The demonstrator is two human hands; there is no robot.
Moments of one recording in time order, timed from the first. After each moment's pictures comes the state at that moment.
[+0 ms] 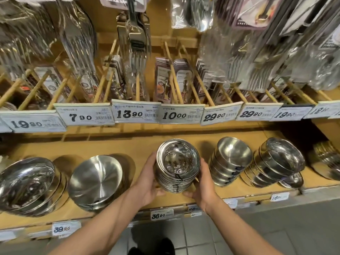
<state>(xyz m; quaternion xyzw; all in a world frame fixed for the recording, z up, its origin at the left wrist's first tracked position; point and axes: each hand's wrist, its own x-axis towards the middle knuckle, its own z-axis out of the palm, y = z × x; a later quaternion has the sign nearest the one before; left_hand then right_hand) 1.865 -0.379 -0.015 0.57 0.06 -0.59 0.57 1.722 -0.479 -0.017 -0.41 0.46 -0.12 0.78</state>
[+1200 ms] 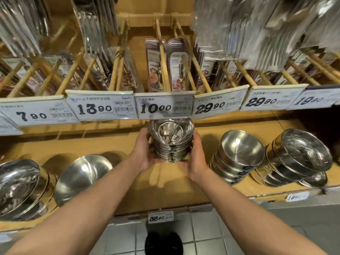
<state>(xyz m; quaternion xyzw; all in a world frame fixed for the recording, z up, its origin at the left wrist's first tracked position) 1.916 -0.451 -0.020 0.58 0.04 -0.53 0.62 1.786 -0.533 -0.034 -0.40 0.39 -0.22 0.80</state>
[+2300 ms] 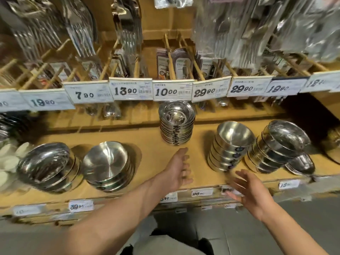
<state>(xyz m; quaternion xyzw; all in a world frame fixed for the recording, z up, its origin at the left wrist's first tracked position) 1.796 -0.414 -0.011 0.59 0.06 -0.61 0.52 1.582 -0.521 -0.032 -0.33 0.56 -0.18 0.74</state>
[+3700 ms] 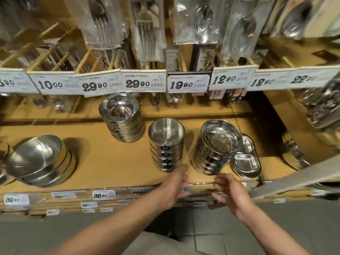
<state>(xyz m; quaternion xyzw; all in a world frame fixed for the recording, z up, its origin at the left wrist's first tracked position) 1.620 -0.536 -0.046 0.62 0.04 -0.60 0.51 1.463 -0.655 -0.061 -0.37 0.58 -0.11 0.72</state>
